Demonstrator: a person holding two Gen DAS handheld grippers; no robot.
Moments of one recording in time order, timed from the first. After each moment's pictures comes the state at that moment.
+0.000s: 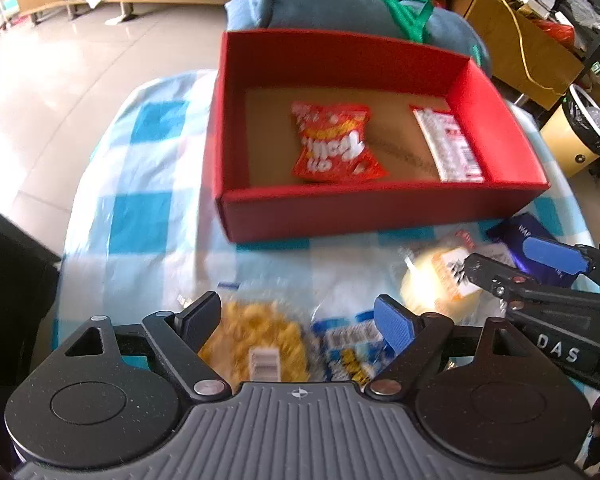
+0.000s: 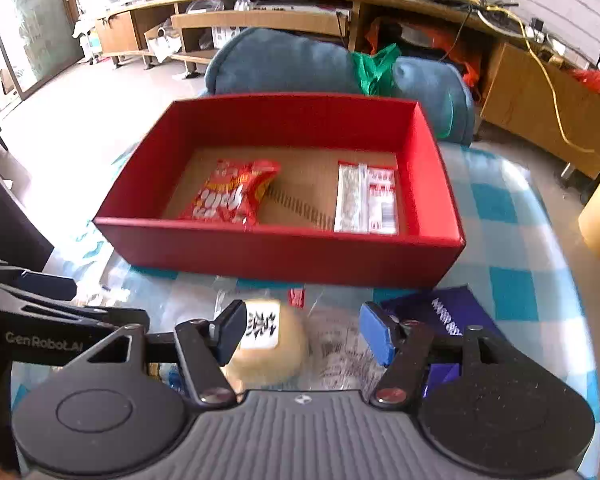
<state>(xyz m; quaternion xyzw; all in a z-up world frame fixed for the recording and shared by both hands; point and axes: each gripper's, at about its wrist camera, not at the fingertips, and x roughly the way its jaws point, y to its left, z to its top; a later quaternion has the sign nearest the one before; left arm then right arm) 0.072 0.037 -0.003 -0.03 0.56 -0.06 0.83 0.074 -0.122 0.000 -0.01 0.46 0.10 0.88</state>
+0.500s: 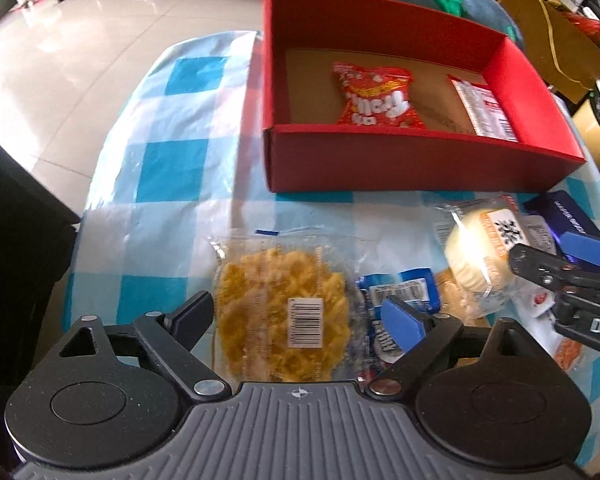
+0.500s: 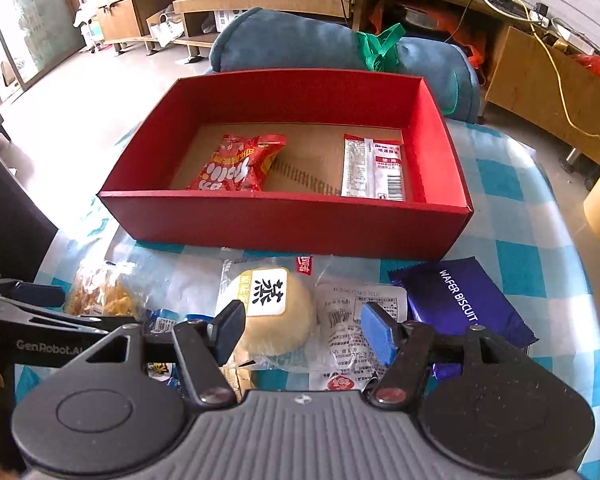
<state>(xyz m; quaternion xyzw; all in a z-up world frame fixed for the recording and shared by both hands) 0.054 0.054 -0.024 -0.03 0.58 -0.02 0.82 0.065 -0.122 -0.006 -0.01 0.48 0.10 0.87</state>
